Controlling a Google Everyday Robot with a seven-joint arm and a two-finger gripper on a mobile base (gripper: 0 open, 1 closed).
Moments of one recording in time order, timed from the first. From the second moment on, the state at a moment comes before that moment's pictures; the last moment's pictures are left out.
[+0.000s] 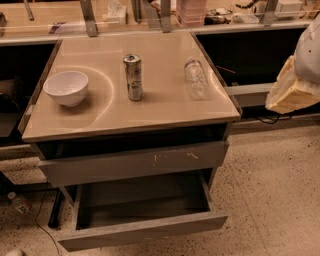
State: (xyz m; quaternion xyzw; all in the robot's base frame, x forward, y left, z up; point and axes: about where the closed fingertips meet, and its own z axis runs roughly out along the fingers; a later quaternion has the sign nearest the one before) arm 0.438 -0.216 0.978 -0.60 0.78 -0.04 0.16
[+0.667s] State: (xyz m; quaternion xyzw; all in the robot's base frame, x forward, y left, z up) arm 0.451 -0.215 0.978 -0.60 0.78 -0.07 0.18
